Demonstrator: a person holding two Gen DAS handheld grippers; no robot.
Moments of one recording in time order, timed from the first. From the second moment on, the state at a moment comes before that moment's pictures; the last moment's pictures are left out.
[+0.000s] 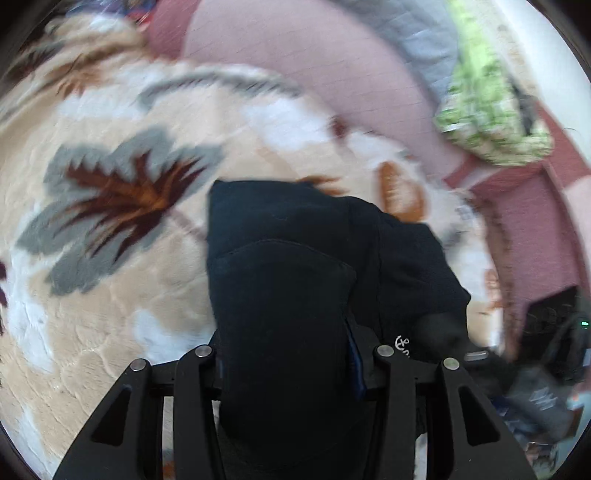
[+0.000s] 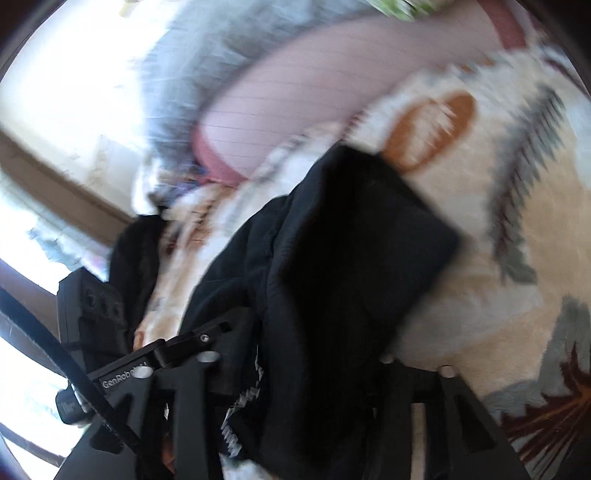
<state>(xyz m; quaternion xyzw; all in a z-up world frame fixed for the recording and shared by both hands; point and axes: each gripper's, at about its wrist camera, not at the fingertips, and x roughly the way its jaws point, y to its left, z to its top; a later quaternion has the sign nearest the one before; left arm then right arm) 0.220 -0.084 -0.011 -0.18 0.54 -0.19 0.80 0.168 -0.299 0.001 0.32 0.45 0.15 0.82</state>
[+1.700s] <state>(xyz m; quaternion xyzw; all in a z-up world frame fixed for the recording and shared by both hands) 0.132 -0.143 0.056 -0.02 0.47 -0.23 0.85 0.133 -0.392 -0.043 0.62 0.36 0.16 0.68</state>
